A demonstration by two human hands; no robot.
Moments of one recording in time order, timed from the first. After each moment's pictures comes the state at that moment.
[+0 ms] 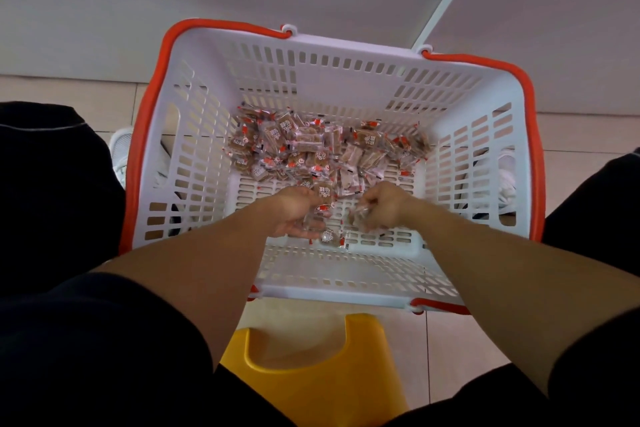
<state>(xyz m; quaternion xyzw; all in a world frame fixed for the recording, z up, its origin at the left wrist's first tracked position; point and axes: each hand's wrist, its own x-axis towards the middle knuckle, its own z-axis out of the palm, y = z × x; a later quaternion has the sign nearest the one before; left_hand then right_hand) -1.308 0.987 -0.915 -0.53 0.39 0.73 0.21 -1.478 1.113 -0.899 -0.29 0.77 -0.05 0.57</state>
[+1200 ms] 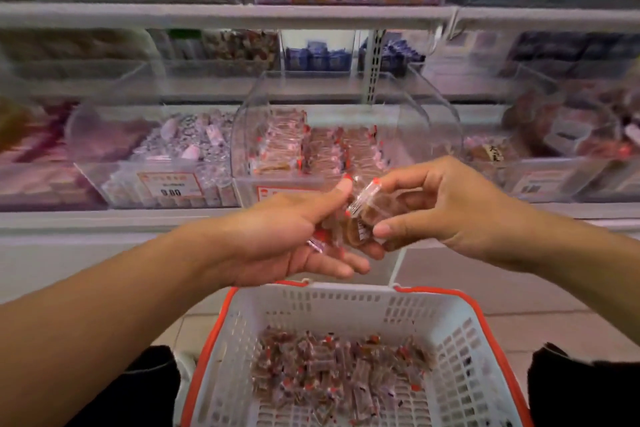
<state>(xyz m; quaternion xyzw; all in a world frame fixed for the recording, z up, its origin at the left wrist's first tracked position) -1.346 0.908 -0.504 -0.19 0.56 0.80 0.03 -1.504 1.042 -0.487 -0.53 0.61 -0.46 0.38</state>
